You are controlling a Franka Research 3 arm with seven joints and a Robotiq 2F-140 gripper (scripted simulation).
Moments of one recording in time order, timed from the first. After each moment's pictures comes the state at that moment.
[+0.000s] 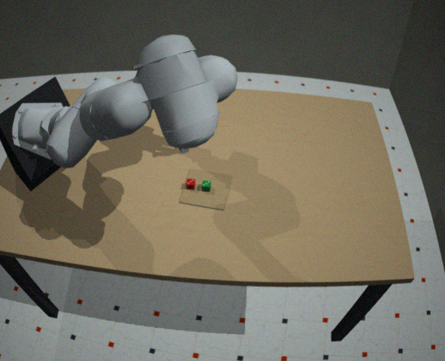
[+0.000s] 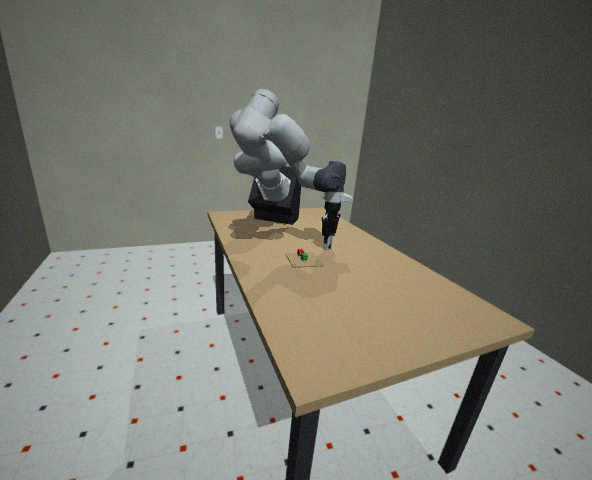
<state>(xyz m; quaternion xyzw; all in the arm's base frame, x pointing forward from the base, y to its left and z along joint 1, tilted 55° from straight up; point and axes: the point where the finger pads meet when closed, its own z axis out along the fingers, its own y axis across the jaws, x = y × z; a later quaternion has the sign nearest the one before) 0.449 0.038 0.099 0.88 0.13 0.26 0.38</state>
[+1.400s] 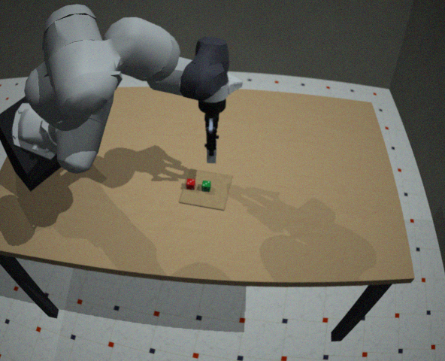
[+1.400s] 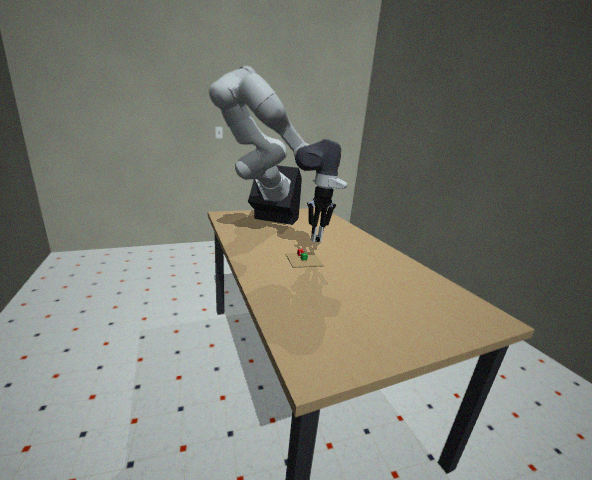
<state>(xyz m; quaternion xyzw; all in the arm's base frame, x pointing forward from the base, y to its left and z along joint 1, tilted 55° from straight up) 0.436 0.003 0.284 0.88 -0.08 0.34 0.34</state>
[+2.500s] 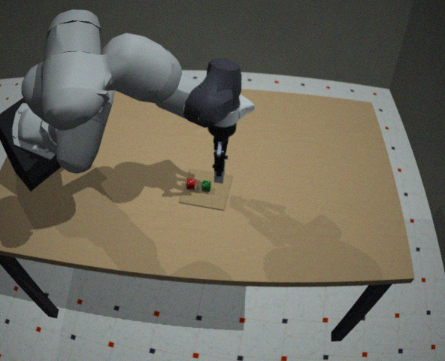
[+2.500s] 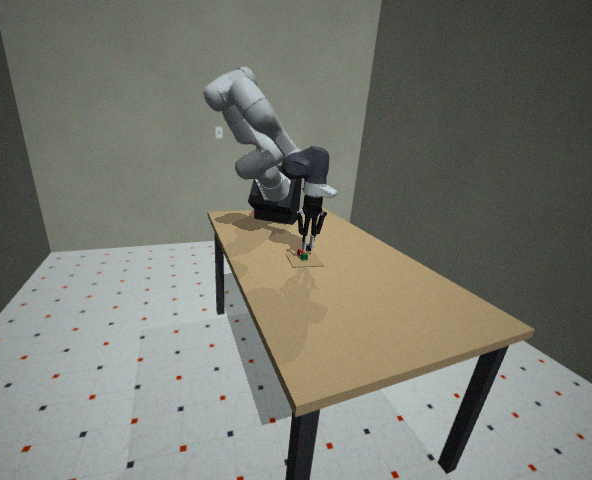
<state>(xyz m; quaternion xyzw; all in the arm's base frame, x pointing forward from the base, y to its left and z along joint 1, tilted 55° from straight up) 0.454 -0.054 0.313 0.88 -0.10 0.34 0.31</state>
